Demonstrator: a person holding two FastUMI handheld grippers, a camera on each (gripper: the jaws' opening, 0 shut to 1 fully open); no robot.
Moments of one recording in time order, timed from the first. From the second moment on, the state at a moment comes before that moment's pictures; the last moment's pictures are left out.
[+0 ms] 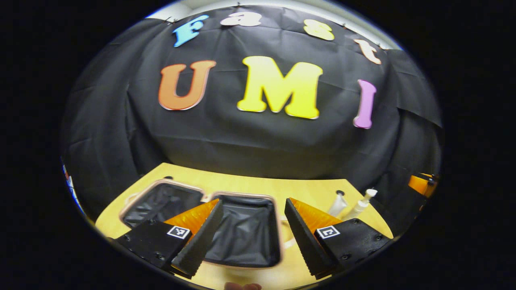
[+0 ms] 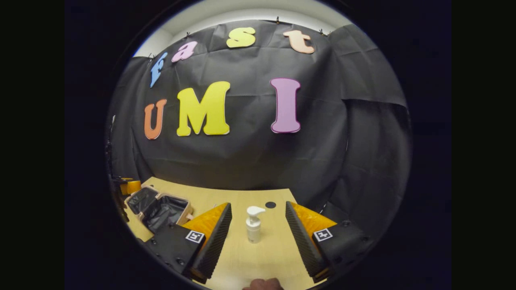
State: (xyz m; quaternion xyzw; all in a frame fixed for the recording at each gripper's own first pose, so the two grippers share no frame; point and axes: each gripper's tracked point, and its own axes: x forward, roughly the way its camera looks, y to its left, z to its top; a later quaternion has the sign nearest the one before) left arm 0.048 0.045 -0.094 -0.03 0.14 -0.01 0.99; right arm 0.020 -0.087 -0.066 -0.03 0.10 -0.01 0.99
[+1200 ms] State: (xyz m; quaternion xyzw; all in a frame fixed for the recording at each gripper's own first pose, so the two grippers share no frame) left arm 0.172 -0.159 -0.314 0.03 0.25 -0.15 0.96; right arm 0.010 -0.180 -0.123 -0.06 0.20 -0.03 0.98
